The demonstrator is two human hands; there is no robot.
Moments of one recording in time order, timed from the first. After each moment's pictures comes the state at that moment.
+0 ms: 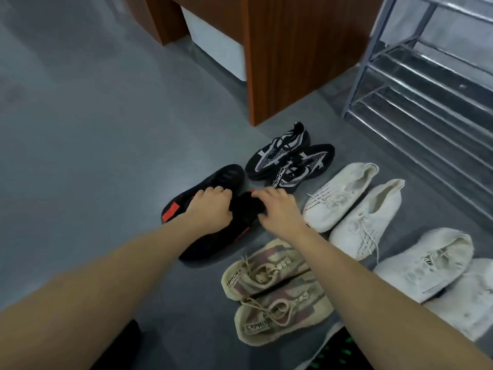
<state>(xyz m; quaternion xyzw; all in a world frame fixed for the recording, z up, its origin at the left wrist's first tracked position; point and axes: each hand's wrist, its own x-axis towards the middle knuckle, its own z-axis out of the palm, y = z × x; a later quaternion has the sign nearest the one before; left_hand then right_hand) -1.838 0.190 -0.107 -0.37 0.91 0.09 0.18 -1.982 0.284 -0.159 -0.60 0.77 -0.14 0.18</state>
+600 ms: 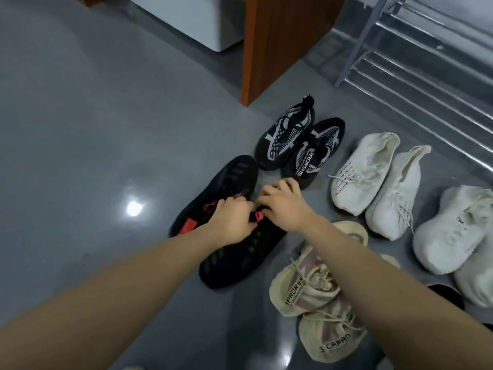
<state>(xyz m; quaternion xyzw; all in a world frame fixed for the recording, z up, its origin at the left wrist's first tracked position) -1.810 0.112 -0.206 -0.21 0.94 0.24 0.15 -1.933 0.209 -0.215 -0.60 0.79 0.02 0.14</state>
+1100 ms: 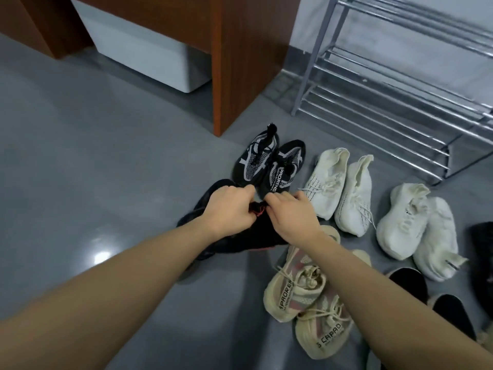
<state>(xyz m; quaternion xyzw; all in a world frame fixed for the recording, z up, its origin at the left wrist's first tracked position) -1.829 0.106 -0.138 -0.11 0.98 0.16 -0.03 -1.915 0.243 -0.165 -0.49 0.86 -0.04 -0.12</state>
